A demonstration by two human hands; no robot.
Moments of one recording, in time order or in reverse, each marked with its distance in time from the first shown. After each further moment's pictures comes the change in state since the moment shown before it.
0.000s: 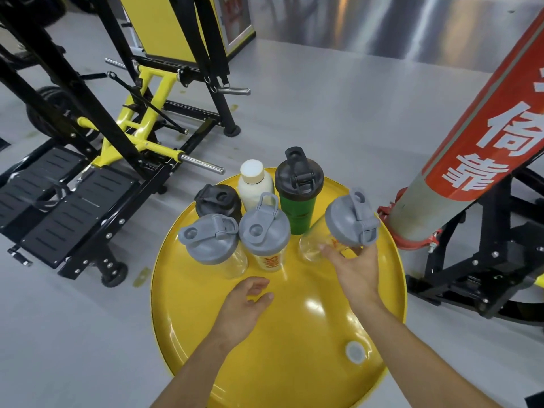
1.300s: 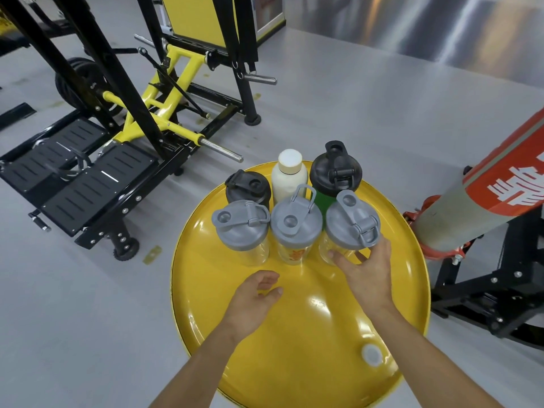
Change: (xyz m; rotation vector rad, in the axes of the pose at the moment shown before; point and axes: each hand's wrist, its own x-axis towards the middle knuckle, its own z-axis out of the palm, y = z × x) left_hand 0.000 -0.022 -0.012 -0.093 0.047 -0.043; right_hand -0.015 -0.007 0.023 -0.210 -0.116 -0.225
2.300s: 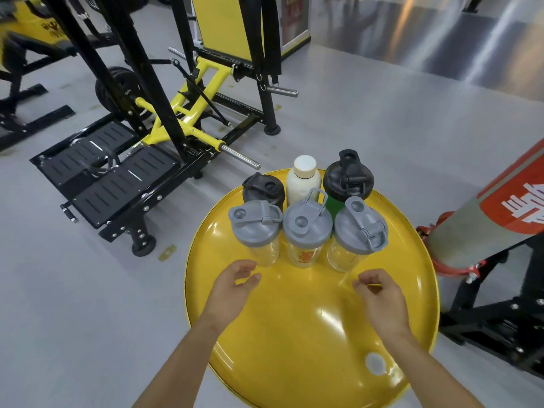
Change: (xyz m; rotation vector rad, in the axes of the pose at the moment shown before) left_hand -0.021 0.017 -0.043 -0.079 0.243 0.029; right_hand -0.024 0.025 -0.026 -0.114 -0.097 0.291
